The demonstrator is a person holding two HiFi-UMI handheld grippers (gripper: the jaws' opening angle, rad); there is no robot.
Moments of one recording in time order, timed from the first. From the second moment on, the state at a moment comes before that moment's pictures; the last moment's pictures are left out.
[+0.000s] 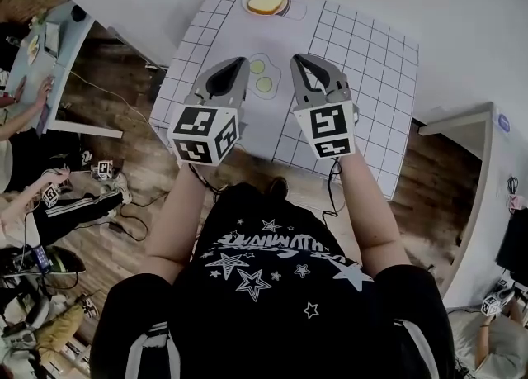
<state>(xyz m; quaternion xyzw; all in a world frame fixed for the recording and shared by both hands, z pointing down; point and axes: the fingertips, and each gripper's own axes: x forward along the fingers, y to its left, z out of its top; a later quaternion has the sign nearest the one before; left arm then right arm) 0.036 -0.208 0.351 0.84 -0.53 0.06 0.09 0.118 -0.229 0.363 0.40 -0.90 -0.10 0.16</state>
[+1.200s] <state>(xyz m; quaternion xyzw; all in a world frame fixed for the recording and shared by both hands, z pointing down) -0.027 -0.077 0.340 0.87 -0.48 0.03 0.08 0.059 -0.088 0.339 0.47 -0.86 -0.10 0.16</state>
